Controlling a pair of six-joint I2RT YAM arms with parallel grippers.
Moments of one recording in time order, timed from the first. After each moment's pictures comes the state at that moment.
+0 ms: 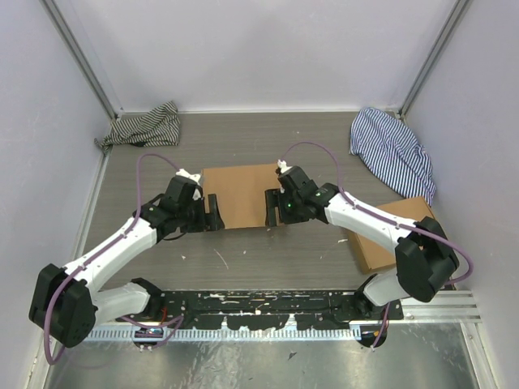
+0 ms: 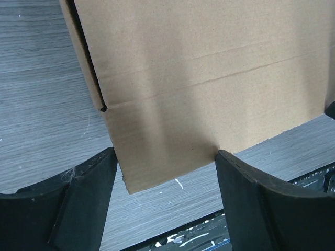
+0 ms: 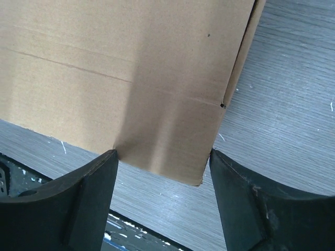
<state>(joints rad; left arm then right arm) -0.53 1.13 0.72 -0.49 0.10 -0.55 0.72 1.44 0.97 -0.50 -0.05 0.51</state>
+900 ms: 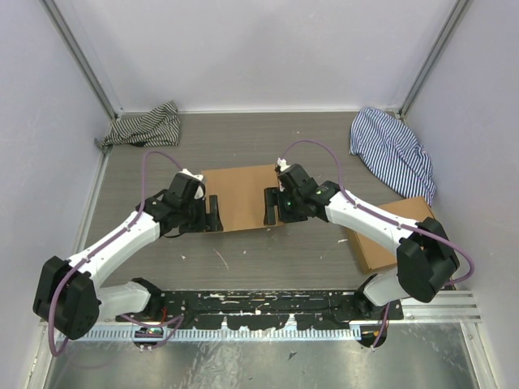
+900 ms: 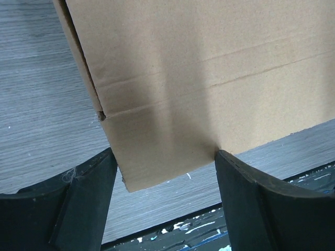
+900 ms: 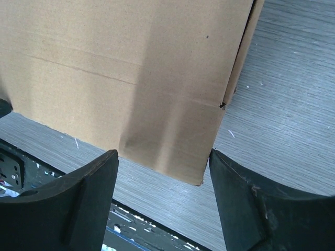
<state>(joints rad) -0.53 1.19 0.77 -0.58 0.09 -0.52 0.72 1.44 1.00 -0.52 -0.09 0.53</state>
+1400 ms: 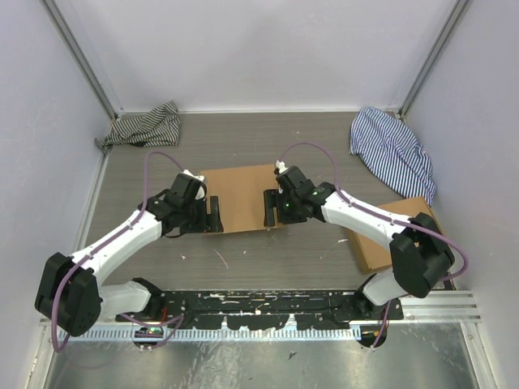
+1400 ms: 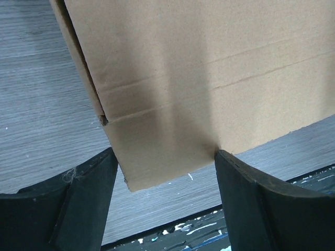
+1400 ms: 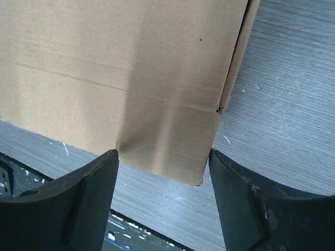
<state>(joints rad) -0.53 1.21 0.77 -0.58 0.09 -0.52 0.72 1.47 1.00 -0.50 -0.07 0.53</state>
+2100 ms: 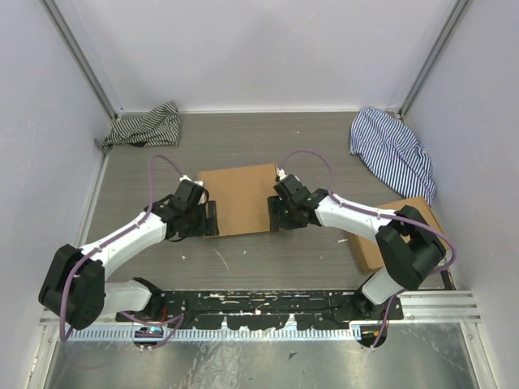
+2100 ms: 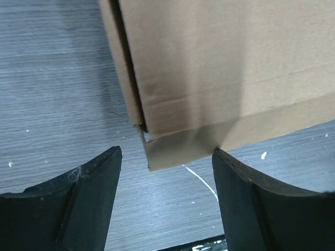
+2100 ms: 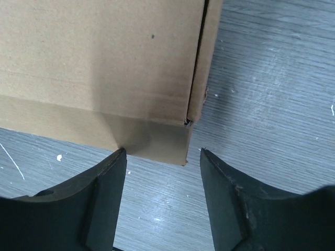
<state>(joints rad) -0.53 1.26 0.70 -0.50 0.00 -0.53 0.72 1.54 0.91 -0.41 0.01 0.53</state>
